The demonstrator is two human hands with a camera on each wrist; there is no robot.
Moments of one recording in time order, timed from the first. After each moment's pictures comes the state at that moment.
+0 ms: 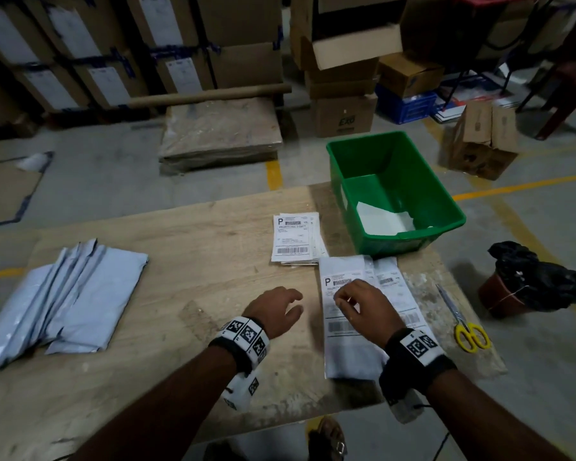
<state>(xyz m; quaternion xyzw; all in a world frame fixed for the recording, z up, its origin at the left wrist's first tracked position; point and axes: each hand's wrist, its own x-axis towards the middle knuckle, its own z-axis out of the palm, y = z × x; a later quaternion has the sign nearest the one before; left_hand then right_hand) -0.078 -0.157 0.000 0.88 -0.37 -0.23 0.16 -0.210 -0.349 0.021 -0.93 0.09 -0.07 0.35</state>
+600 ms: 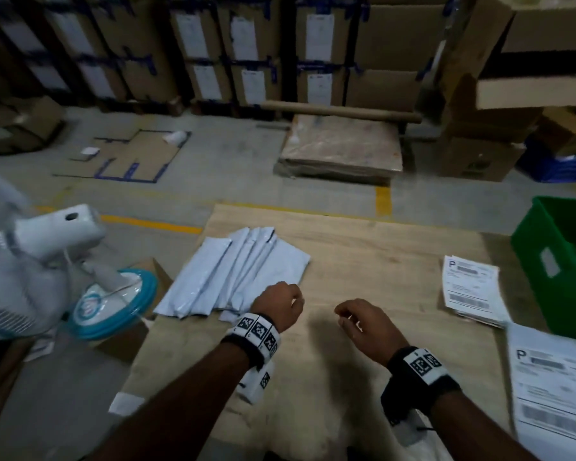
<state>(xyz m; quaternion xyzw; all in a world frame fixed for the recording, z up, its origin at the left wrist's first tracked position) 0.062 0.149 0.022 0.95 -0.17 -0.15 0.20 -0.023 -0.063 0.024 -0.93 -0.07 0.03 0.35</state>
